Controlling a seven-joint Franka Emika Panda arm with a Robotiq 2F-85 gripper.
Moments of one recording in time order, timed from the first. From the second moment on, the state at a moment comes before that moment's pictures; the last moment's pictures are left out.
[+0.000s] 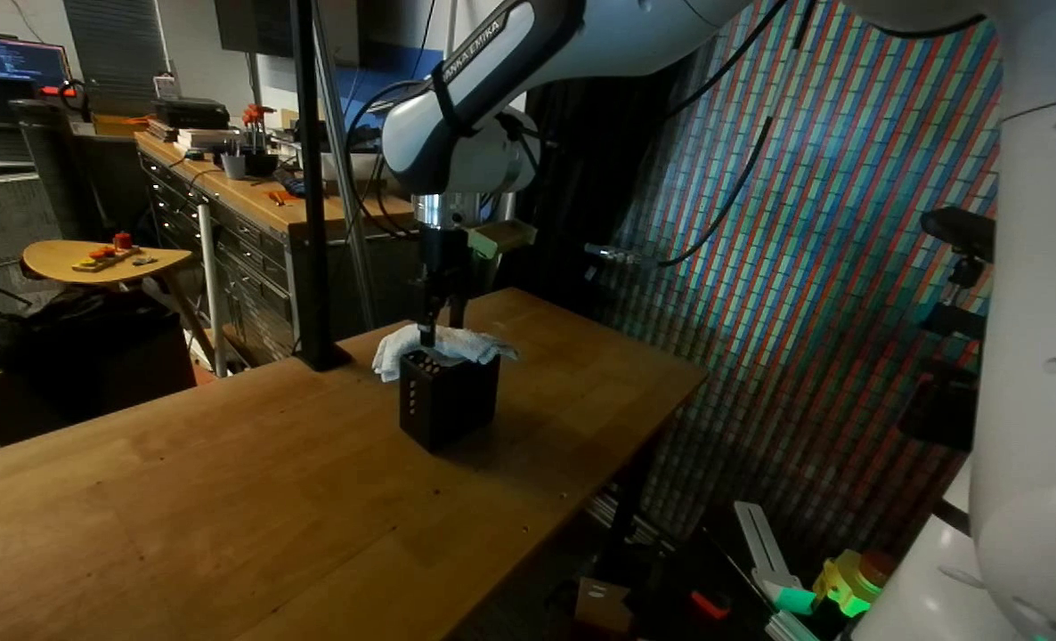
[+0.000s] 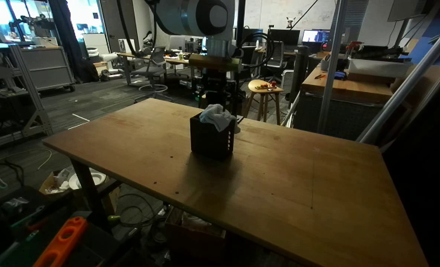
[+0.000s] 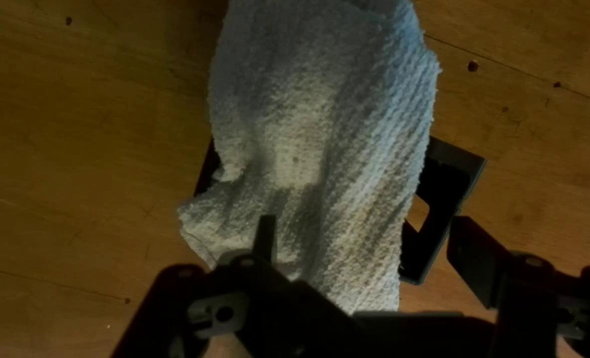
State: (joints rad) arm -0.15 0.37 0.04 -1.88 0.00 2.20 -0.46
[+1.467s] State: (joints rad) arm -0.09 0.30 0.00 -1.80 -0.12 2.12 -0.40
